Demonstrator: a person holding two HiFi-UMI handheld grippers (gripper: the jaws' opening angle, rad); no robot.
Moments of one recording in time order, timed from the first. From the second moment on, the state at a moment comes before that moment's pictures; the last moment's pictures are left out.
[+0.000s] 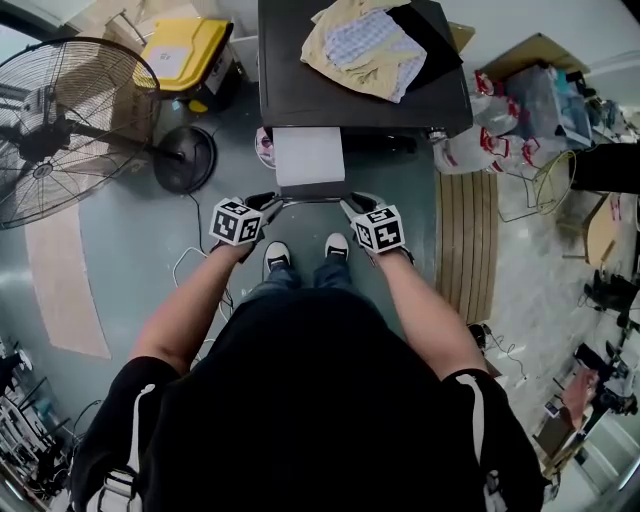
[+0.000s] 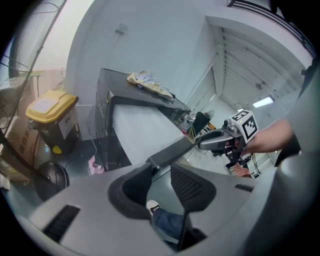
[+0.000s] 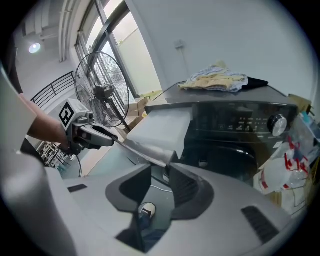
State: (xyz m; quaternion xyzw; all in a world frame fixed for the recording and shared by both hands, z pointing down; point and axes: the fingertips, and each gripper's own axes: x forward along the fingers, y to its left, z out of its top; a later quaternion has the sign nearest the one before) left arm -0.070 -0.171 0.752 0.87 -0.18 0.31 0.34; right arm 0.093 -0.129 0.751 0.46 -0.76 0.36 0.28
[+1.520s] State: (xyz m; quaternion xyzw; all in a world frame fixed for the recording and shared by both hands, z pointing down) left arm -0.070 -0.155 0.774 0.86 -0.17 0.34 0.35; right arm 0.092 -0.114 0.779 0.43 -0.76 0.36 0.31
